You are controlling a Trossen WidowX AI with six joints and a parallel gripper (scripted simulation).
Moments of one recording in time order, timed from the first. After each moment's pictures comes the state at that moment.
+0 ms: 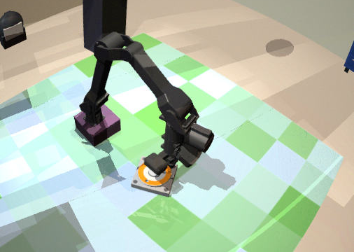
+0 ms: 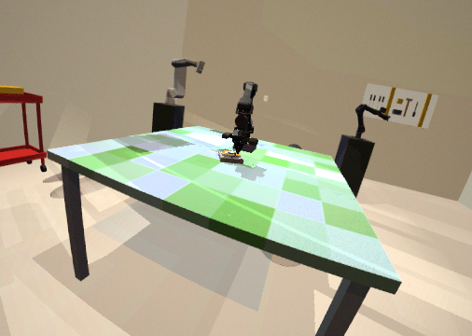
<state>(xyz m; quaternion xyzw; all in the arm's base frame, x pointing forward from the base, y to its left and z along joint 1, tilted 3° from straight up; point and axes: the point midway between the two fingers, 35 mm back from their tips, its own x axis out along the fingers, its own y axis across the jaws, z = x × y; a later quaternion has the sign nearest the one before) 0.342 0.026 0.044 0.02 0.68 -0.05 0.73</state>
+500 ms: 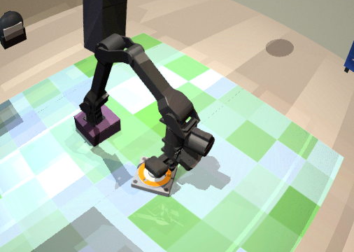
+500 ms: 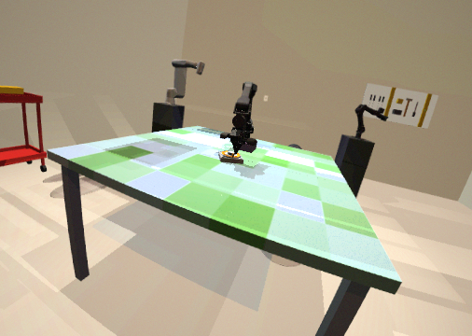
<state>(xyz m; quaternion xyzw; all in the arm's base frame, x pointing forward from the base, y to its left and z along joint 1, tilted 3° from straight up) 0.350 0.017 0.045 0.02 0.68 -0.05 0.73</state>
